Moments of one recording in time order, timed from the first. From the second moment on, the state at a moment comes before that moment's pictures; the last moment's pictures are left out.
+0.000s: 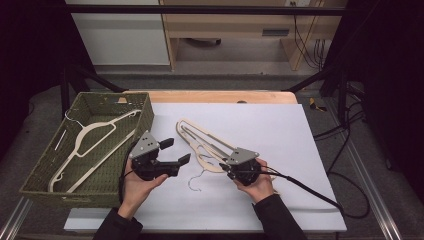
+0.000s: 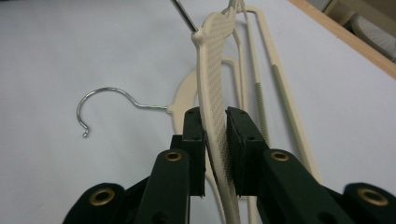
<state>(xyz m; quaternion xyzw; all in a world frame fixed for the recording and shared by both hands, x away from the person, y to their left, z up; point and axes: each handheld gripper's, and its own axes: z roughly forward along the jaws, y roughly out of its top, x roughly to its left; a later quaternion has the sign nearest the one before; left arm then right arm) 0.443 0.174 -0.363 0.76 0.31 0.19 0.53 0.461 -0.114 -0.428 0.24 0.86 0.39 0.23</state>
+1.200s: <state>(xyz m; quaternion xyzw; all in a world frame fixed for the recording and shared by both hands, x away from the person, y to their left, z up) 0.446 0.153 -0.384 0.83 0.26 0.17 0.46 0.442 -0.138 -0.390 0.19 0.85 0.47 0.12</state>
